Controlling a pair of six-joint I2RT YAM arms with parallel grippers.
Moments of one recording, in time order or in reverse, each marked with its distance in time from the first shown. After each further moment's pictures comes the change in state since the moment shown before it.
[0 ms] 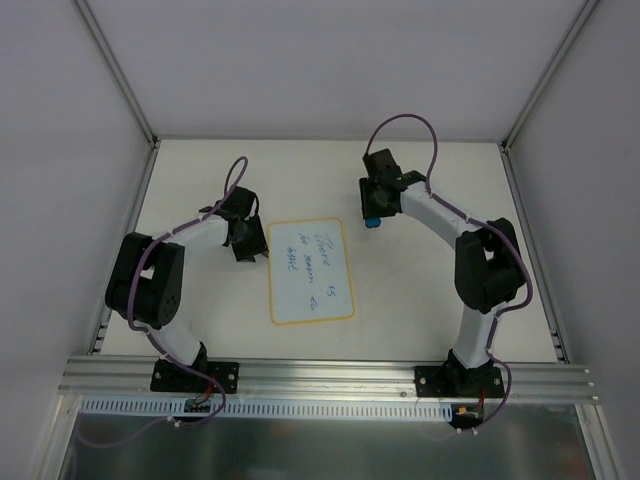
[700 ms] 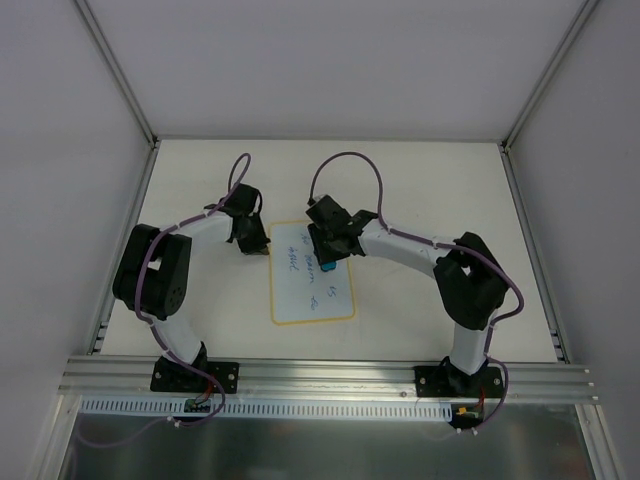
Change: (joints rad) left arm -0.004 0.087 0.044 0.068 0.037 -0.023; right arm 0.371 -0.040 -0.142 0.064 -0.003 0.158
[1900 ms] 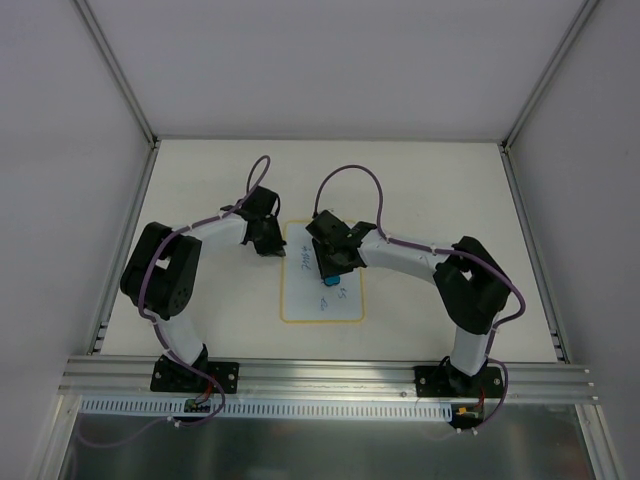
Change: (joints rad) left arm -0.116 0.026 0.026 0.020 -0.007 -0.056; right arm 0.056 -0.026 -0.101 -0.018 0.025 0.110
